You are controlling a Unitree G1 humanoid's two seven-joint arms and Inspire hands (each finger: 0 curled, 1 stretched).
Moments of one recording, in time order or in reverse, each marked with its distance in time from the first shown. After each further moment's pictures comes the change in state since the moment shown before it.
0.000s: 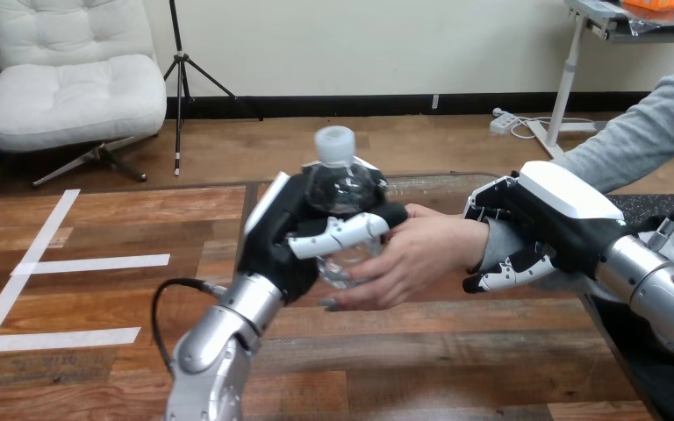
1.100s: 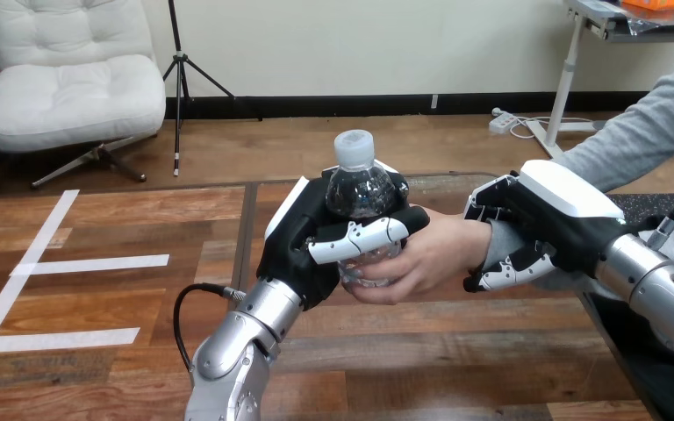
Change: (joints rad) left arm 0.012 -0.045 -0.030 0.000 -0.020 -0.011 0.001; right arm 0.000 0.001 0.000 -0.009 0.000 0.016 0.002
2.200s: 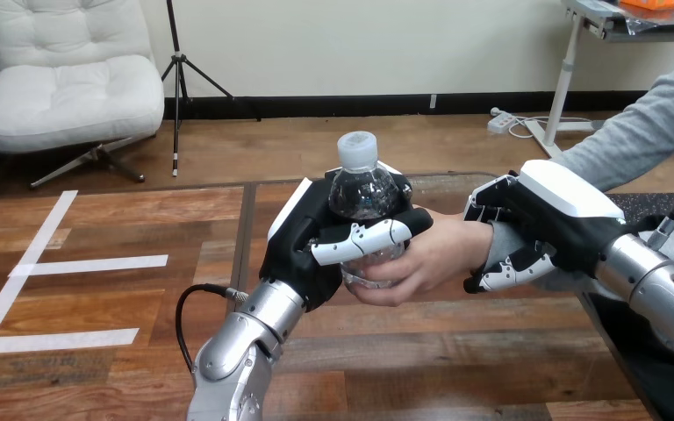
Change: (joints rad) left arm 0.003 -0.004 -0.005 0.000 0.002 -0.007 0.001; right arm 0.000 0.000 0.000 0.000 0.000 0.000 0.000
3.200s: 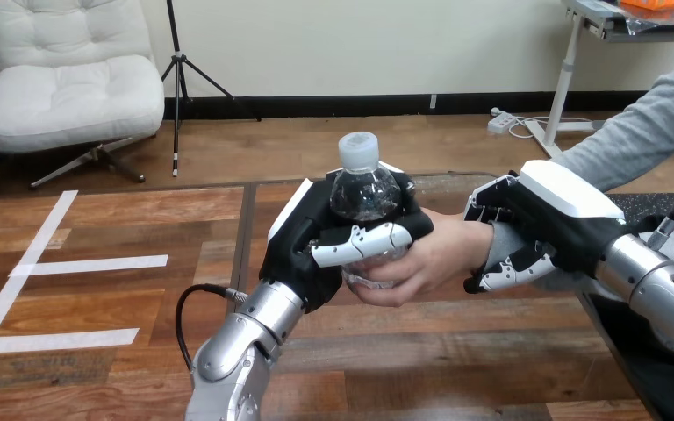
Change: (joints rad) left arm 0.003 0.006 -0.002 -0.004 0.004 0.004 -0.016; right arm 0.001 0.000 0.000 0.000 0.000 0.002 0.000
